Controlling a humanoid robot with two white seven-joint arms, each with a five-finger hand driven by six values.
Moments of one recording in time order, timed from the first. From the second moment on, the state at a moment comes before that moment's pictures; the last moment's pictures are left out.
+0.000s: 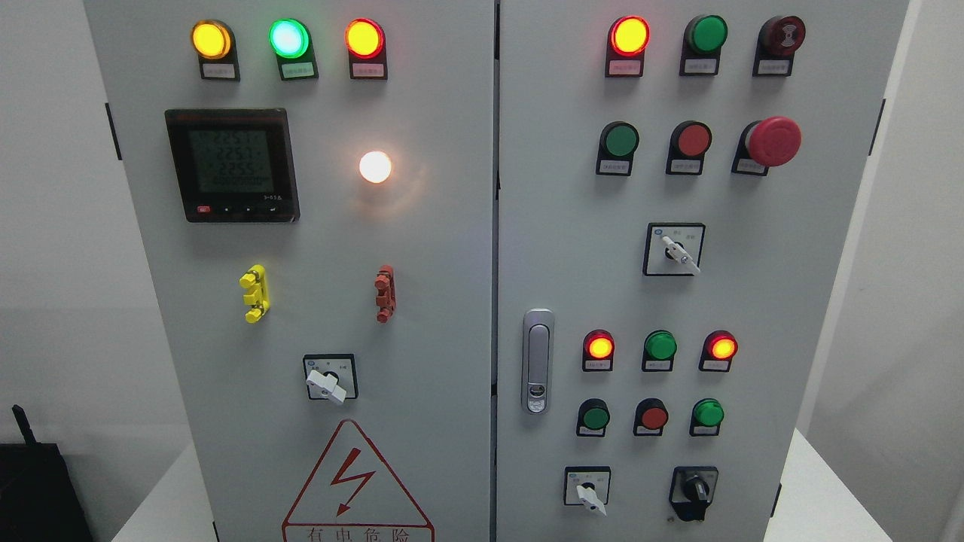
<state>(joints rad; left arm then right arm) 0.05 -0.07 -0.01 -0.11 0.03 -0.03 -0.03 0.13 0.09 0.11 -0.10 -0.06 -0.03 0.14</state>
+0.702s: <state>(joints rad) 0.05 -0.07 -0.01 -0.11 0.03 -0.03 -0.03 0.13 0.09 0.11 -0.10 -0.06 -0.04 0.14</state>
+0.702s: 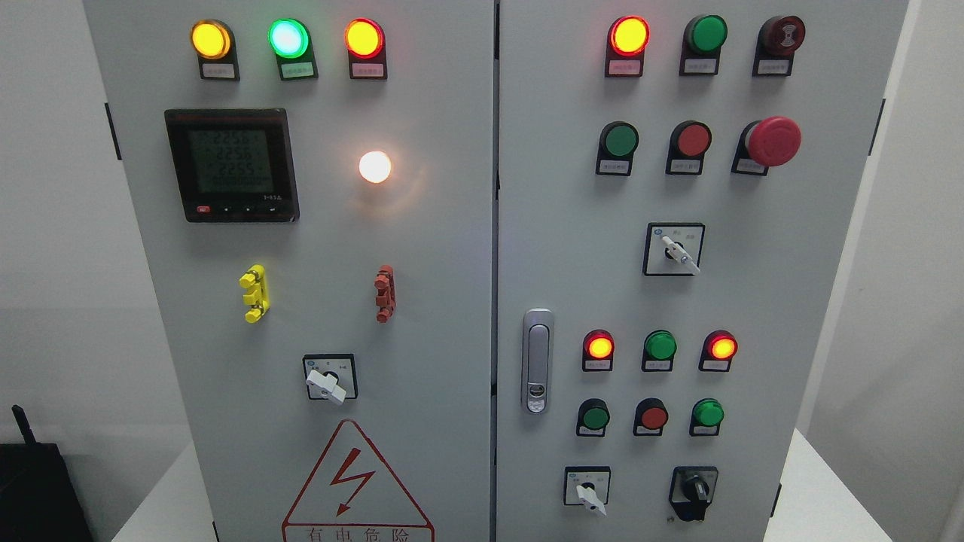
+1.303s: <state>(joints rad) 0.05 -0.07 -0.01 -0.11 0.03 -0.03 -0.03 0.13 0.09 0.10 -0.10 -0.06 -0.11 0.16</state>
